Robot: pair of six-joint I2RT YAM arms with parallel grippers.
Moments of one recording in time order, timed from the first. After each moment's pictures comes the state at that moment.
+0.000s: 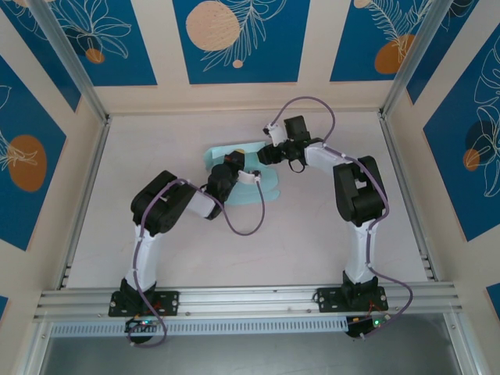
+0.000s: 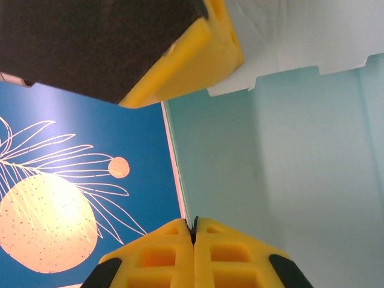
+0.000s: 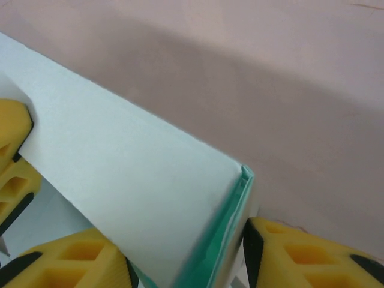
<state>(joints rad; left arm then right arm) -0.63 2.16 0.98 1.11 -0.26 1.68 0.33 2.08 1.48 -0.22 -0.44 -0.10</state>
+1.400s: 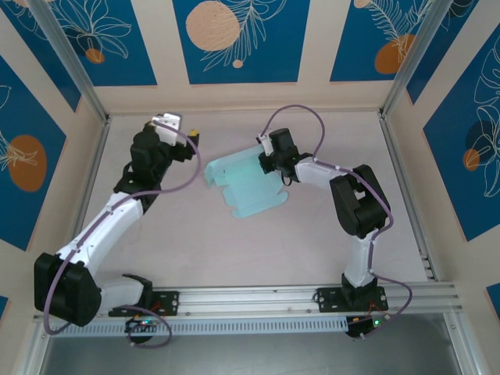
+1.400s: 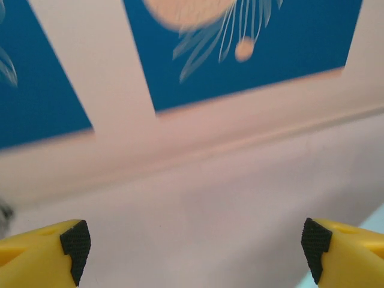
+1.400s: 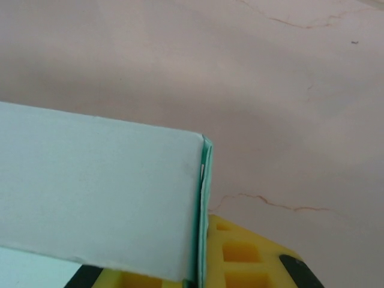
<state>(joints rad) -0.31 1.24 0.96 0.03 -0.10 0.06 0.47 1.95 1.27 -0.06 0.01 -0.05</state>
